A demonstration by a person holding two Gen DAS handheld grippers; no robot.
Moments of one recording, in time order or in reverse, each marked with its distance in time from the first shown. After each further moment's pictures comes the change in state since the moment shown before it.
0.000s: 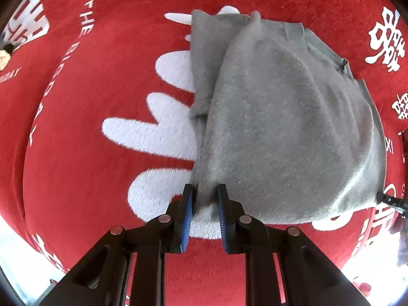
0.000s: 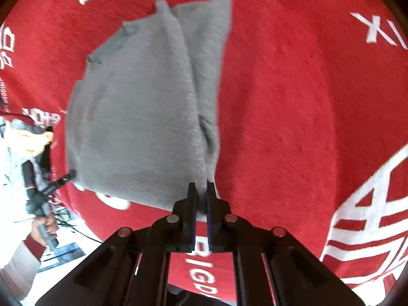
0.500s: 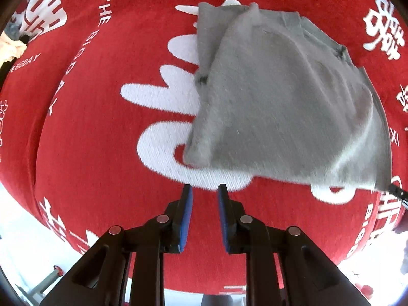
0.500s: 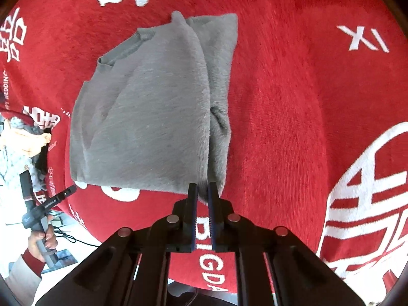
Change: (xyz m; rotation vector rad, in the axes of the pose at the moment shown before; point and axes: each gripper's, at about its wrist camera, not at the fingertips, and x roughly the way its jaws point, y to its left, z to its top) left arm -0.025 -0.011 -0.055 -0.014 0.029 0.065; right arm -0.032 0.025 -0.030 -0.018 -0.086 -0.040
